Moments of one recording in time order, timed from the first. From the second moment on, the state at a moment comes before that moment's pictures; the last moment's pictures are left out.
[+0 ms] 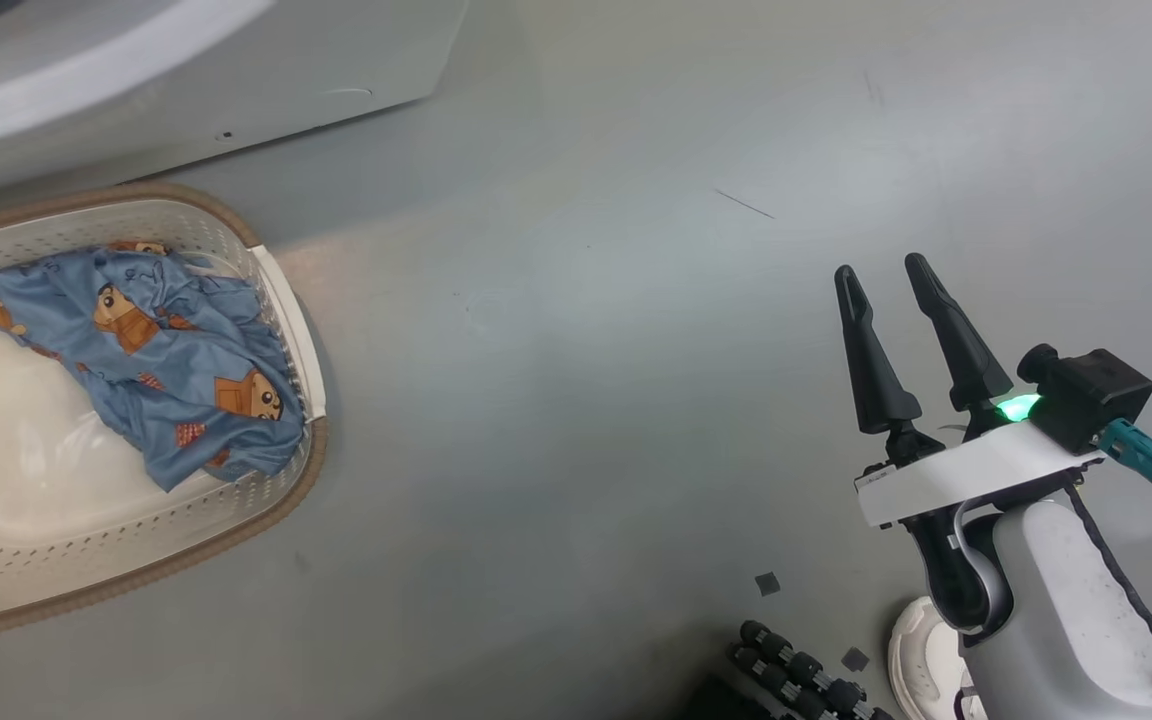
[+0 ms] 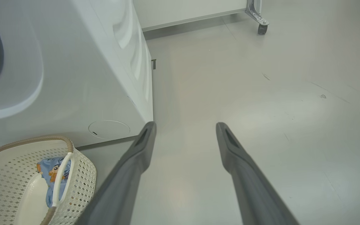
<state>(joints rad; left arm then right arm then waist) -1.49 0.22 0.00 1.10 -0.09 0.11 -0.21 -0.27 -0.09 0.23 0.16 0.43 0.12 -0.26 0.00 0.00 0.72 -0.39</state>
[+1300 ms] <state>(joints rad) -1.05 0.05 -0.07 0.99 -0.11 0.05 -0.26 -0.24 -0.12 0.12 0.17 0.39 0.12 -0.26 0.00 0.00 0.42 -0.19</state>
